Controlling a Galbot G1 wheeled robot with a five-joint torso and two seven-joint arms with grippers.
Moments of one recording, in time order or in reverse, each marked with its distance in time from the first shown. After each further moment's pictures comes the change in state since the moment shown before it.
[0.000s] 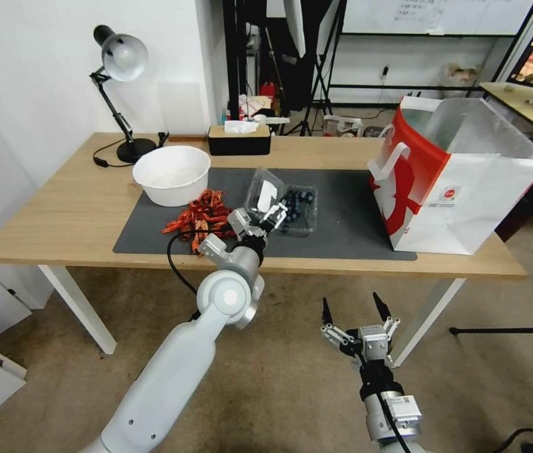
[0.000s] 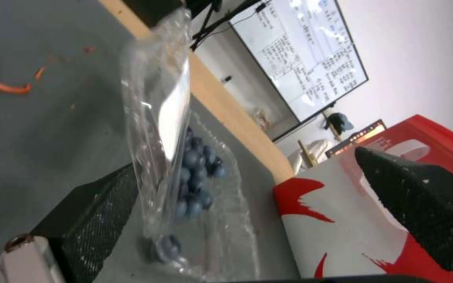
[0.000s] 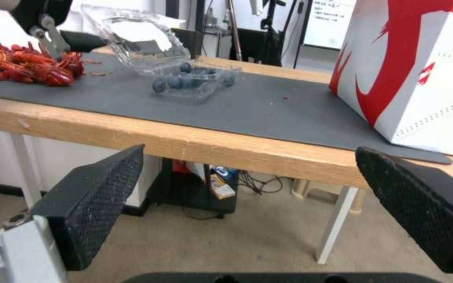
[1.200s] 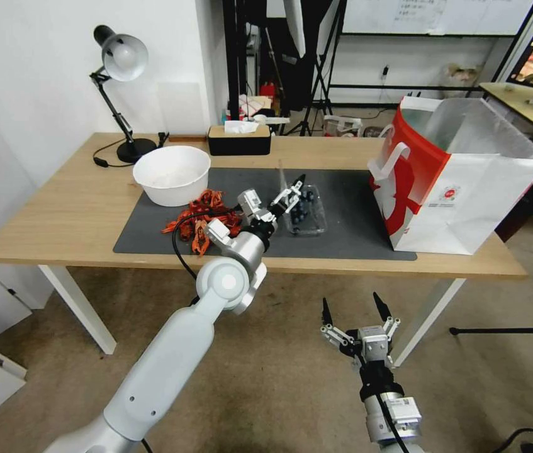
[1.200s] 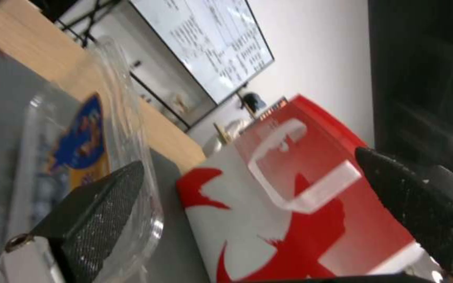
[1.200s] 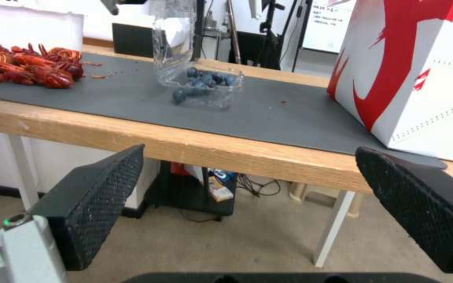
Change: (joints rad) left arm -0.090 0.010 0.023 0.066 -0.082 0.070 0.294; right arm -0.005 0.006 0.003 0.003 -0.014 0.010 -0.001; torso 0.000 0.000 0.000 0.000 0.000
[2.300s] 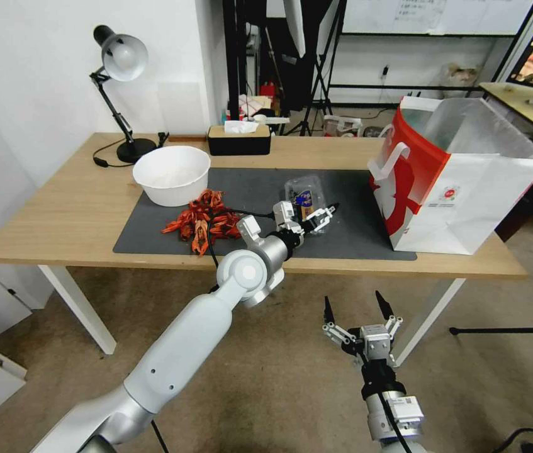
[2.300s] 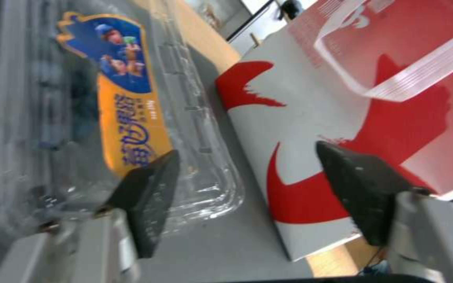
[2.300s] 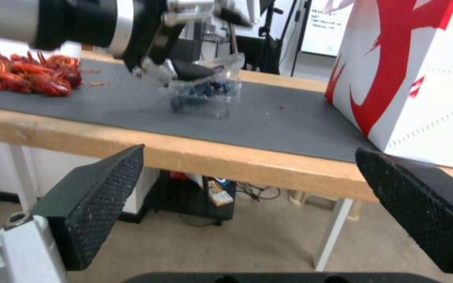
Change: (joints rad) left arm -0.104 -0.019 0.103 0.125 -0.035 0.207 -0.133; right arm 0.003 0.000 0.009 0.014 0.018 0.003 -0.012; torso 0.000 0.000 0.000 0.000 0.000
